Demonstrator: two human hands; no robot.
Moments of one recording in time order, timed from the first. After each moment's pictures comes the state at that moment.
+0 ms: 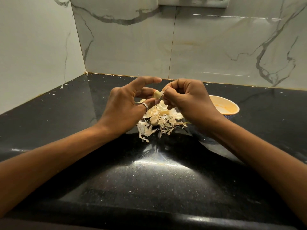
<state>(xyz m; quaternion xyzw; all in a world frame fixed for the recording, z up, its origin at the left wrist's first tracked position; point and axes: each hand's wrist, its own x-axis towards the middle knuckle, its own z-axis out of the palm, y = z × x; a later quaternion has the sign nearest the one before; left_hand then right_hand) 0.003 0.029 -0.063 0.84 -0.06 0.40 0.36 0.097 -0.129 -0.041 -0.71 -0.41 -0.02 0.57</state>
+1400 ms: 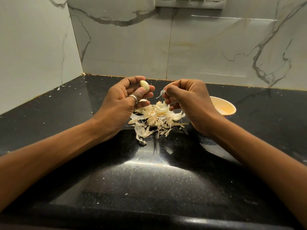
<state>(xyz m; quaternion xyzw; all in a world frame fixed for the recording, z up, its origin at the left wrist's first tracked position) 0.015 0.035 -0.061 0.67 -0.02 0.28 0.69 0.099 -0.132 -0.040 -0.69 -0.34 0.02 0.63</state>
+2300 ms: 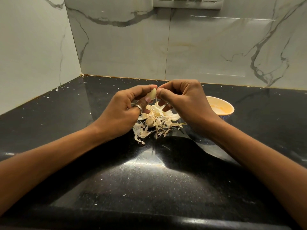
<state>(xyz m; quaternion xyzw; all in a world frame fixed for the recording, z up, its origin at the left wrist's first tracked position) 0.013 0.037 -0.069 0.82 -0.11 0.29 0.48 0.101 -0.132 -0.043 -0.71 -0.42 -0.06 0.56</state>
